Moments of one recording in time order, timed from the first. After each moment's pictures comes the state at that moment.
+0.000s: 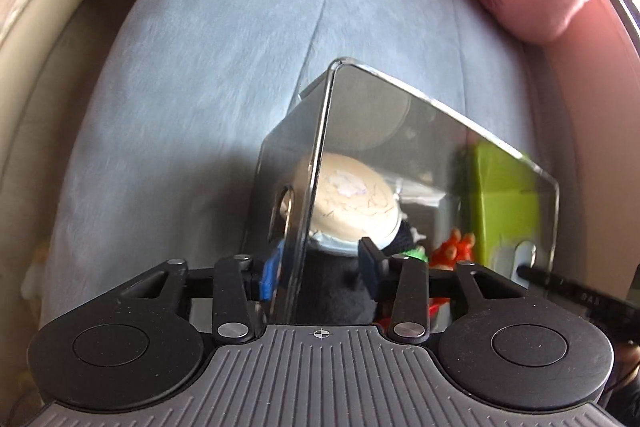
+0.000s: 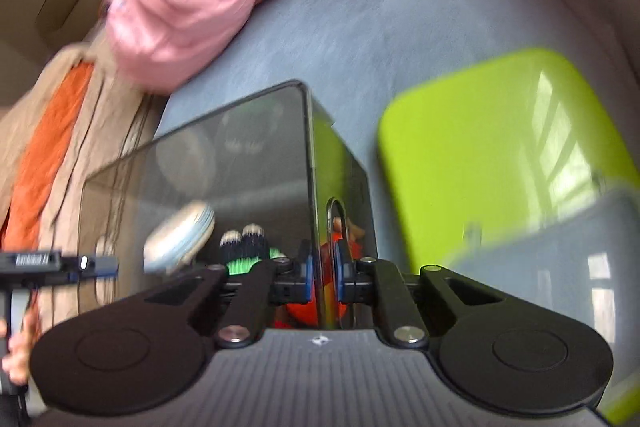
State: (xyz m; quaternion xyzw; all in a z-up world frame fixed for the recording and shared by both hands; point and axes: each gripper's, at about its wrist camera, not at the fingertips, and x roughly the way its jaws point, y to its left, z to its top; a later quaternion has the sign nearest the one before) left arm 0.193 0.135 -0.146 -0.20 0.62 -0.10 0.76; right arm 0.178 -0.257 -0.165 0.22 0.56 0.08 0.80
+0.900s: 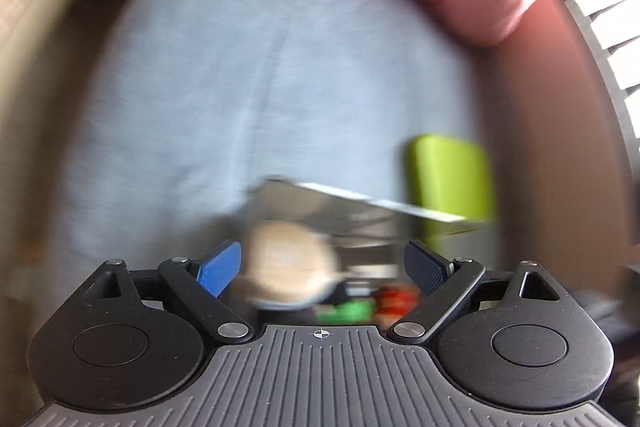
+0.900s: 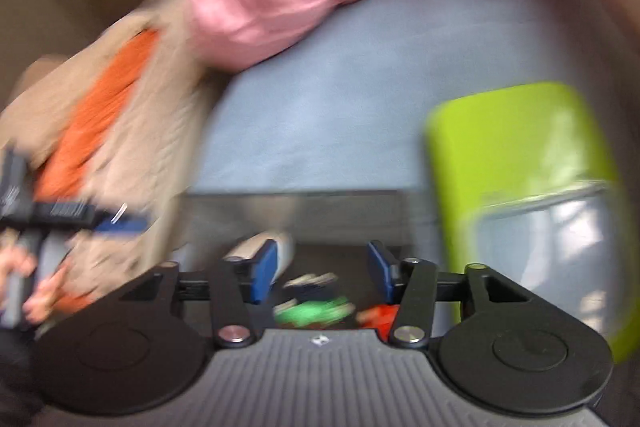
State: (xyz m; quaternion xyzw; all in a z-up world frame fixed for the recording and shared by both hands) left arm 0.171 0.151 -0.094 -0.26 0.58 -0.17 0.76; right arm 0.124 -0.198 -0.097 0.16 0.54 0.19 0.80
